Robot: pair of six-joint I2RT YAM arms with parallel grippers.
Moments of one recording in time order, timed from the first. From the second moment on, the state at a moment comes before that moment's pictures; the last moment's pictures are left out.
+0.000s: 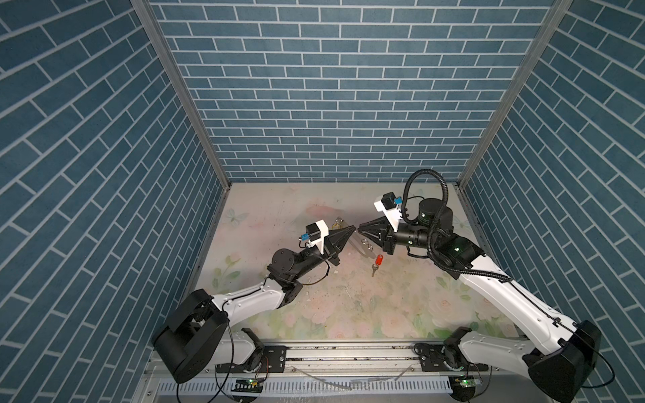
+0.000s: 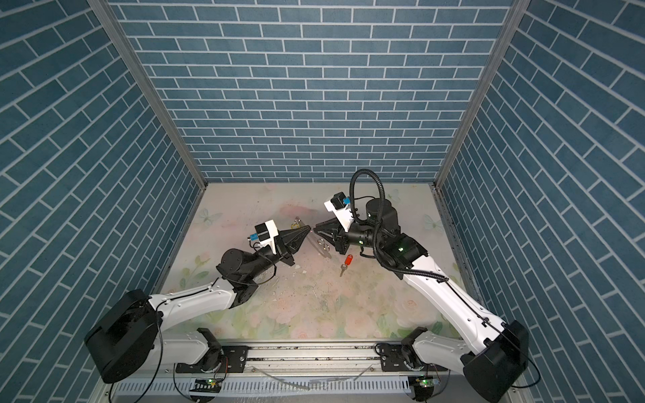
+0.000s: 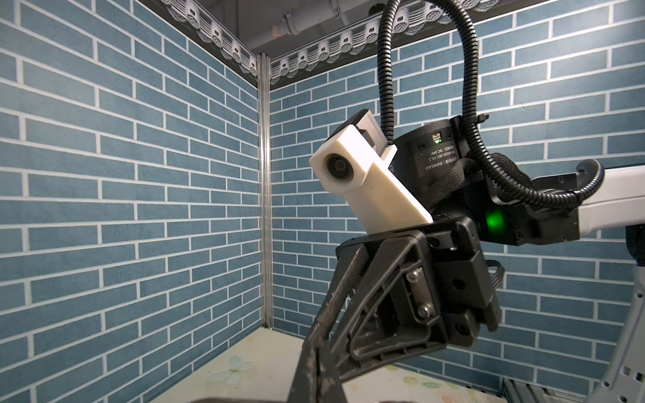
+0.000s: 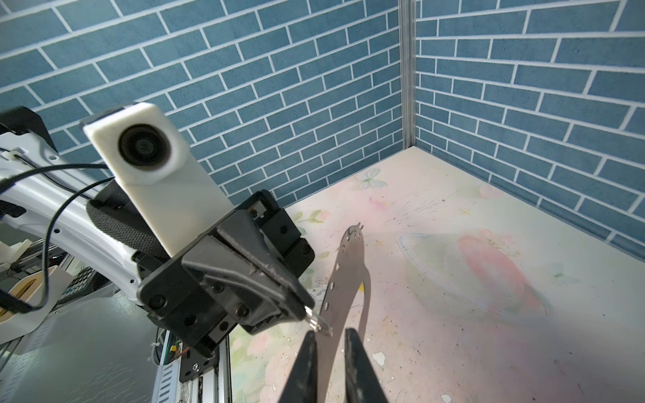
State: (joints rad) left arm -0.73 1.32 0.54 1.26 0.37 -0.17; right arm 0.65 1.16 1.08 -0.18 -0.66 0.05
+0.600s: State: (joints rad) left arm -0.72 1.35 0.61 1.28 0.43 -0.21; right arm 0.63 1.18 1.11 -0.19 -0.74 0.05
